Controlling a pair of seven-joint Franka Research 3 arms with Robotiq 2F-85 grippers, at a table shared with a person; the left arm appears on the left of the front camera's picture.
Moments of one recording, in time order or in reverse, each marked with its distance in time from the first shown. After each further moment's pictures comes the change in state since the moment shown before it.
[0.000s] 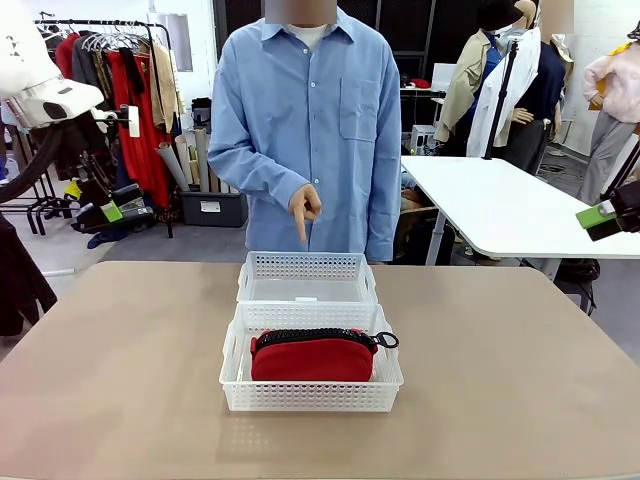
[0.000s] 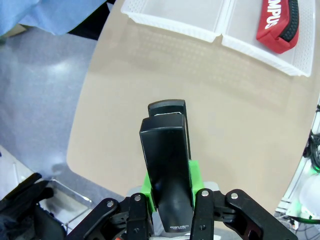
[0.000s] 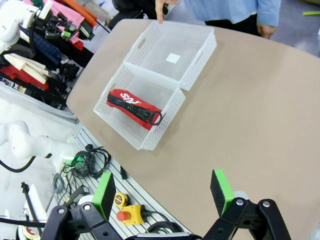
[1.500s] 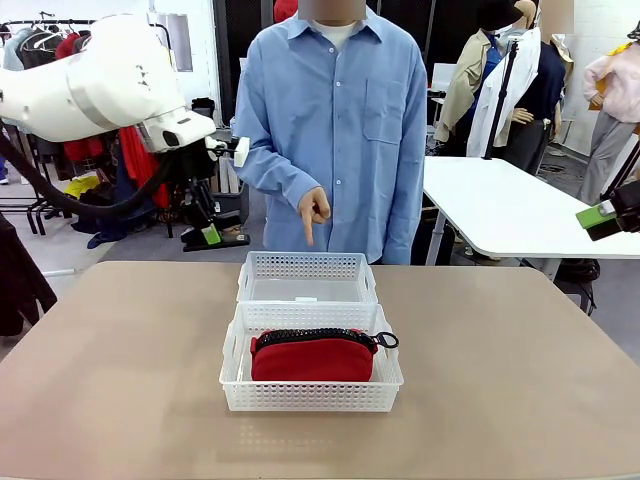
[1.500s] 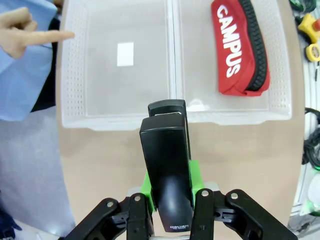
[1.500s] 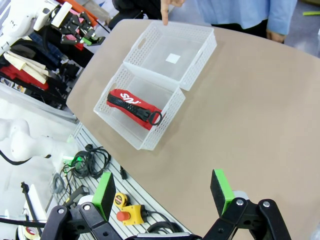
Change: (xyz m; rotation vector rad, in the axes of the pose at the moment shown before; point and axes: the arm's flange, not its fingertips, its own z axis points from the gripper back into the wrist) left arm 0.150 -0.048 -0.088 -0.172 -0.010 -0.332; right arm 0.000 0.000 0.000 0.000 0.000 0.000
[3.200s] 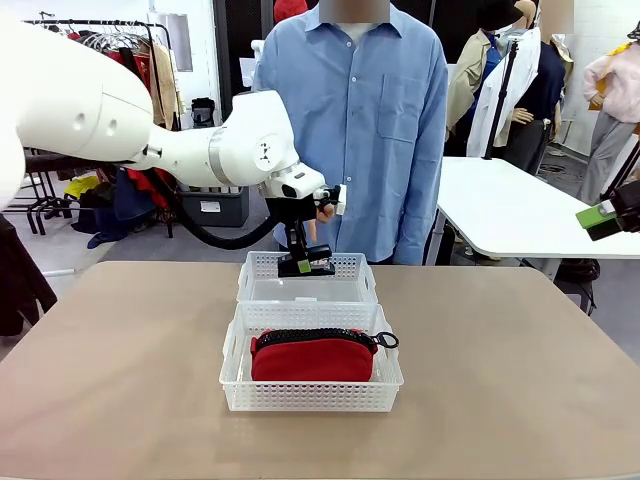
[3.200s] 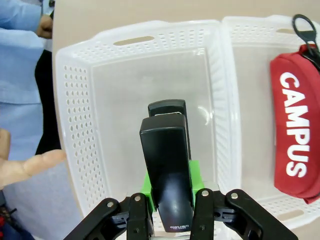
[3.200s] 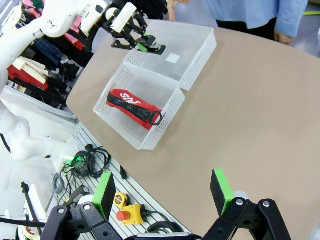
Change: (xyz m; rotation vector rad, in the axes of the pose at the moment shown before) left arm 0.135 0.052 -0.143 0.037 0.034 -0.070; right arm 0.000 0.000 0.000 0.000 0.000 0.000
